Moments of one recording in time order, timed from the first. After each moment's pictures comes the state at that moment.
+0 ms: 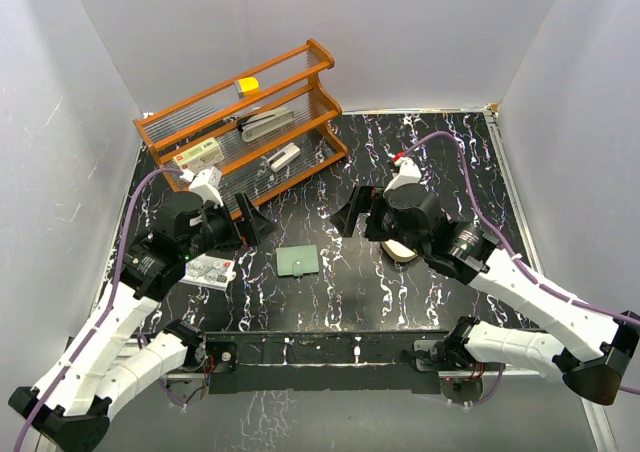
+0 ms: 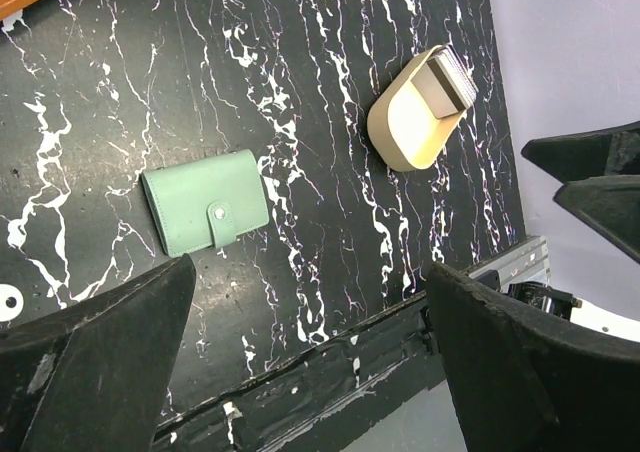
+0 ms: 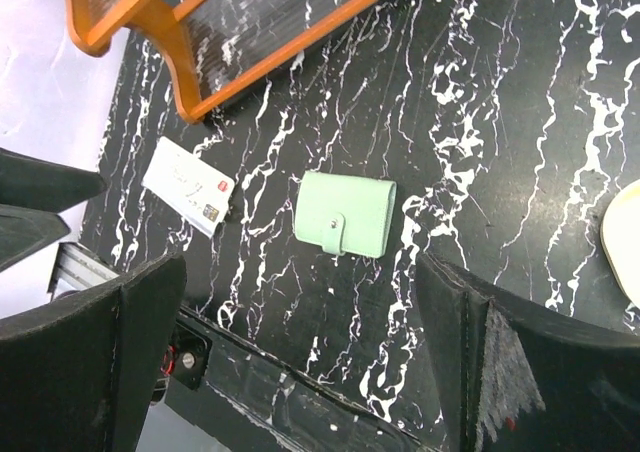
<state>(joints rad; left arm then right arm) -0.51 0.78 0.91 -0.65 0.14 -0.67 0.85 1.00 1.04 -0.50 0.21 0.72</state>
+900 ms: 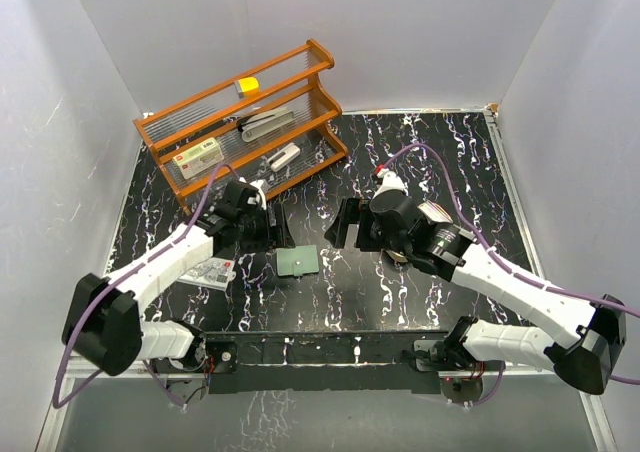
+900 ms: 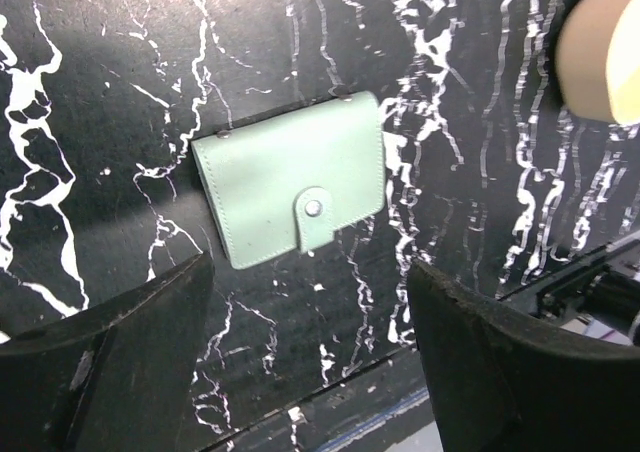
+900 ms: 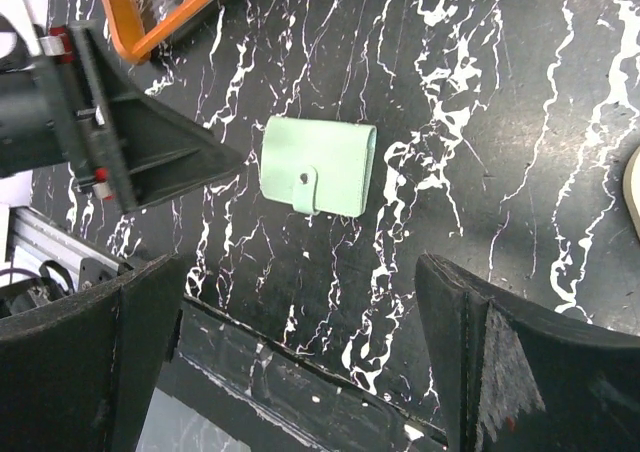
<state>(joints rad) -0.51 1.26 0.84 -0.52 0.21 -0.58 0.85 1.08 0.97 -0.50 0.16 0.76</state>
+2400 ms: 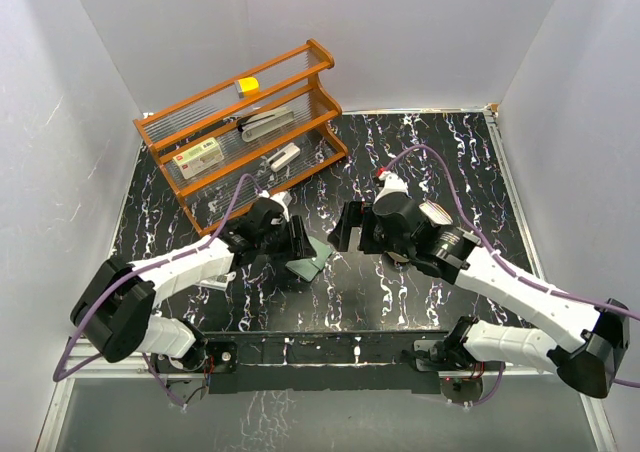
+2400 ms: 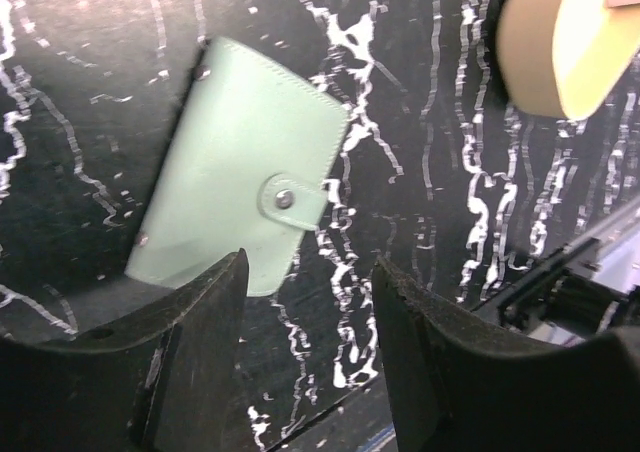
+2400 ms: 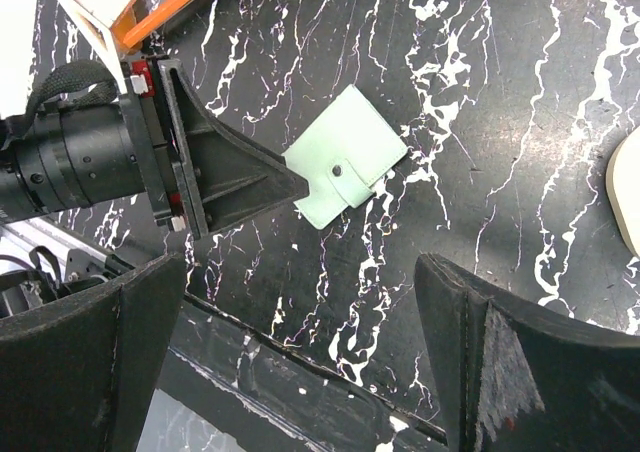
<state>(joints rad) -0.69 1.36 0.70 -0.14 0.19 -0.77 0.85 1.06 0.95 -0.50 0.15 0.73</state>
